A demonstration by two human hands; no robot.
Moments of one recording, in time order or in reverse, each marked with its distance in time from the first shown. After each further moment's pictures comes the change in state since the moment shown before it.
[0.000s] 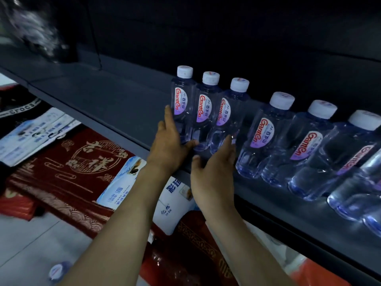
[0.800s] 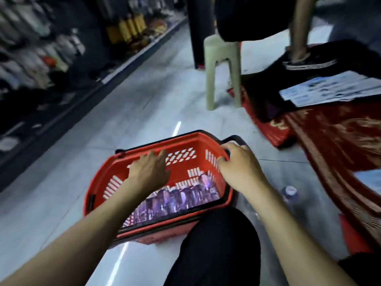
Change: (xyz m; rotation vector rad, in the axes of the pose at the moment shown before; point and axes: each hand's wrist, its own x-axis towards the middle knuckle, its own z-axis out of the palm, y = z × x) left_hand -0.507 -0.127 -0.346 0.998 0.089 -1.256; right_hand -0.342 -0.154 0.163 -0.043 -1.254 -0.745
